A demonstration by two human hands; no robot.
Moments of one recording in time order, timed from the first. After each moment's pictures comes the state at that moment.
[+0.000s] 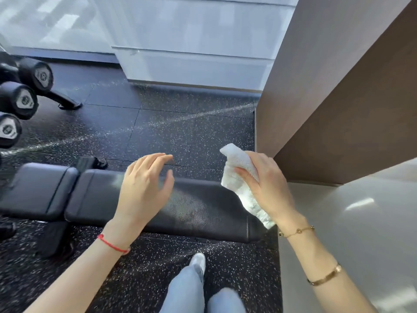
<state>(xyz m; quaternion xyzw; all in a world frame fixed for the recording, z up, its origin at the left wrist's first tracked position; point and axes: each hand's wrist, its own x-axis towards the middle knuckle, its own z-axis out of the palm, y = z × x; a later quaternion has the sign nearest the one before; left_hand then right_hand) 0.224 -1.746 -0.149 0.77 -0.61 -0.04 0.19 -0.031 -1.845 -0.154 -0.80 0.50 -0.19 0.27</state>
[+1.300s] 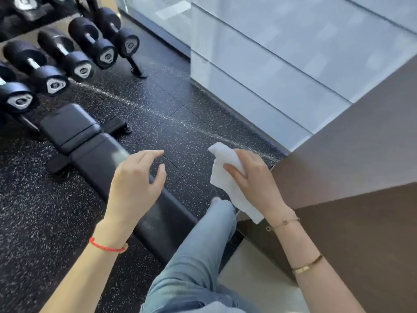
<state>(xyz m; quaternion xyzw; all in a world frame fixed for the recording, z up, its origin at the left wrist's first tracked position) 0.084 -1.881 -0.017 0.90 -0.33 0.02 0.28 -0.053 -2.107 -0.008 -0.93 0.22 -0.05 0.30</state>
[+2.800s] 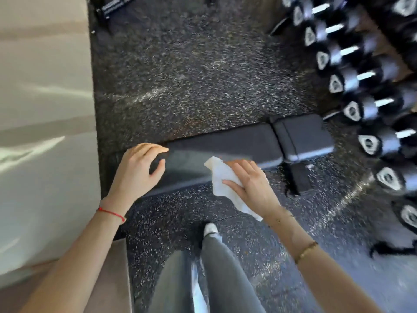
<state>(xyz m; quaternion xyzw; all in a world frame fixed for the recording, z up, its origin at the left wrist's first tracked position) 0.160 -2.044 -0.192 0.79 0.58 0.15 0.12 0.469 -2.081 -0.178 -0.55 -0.80 0.20 0.12</state>
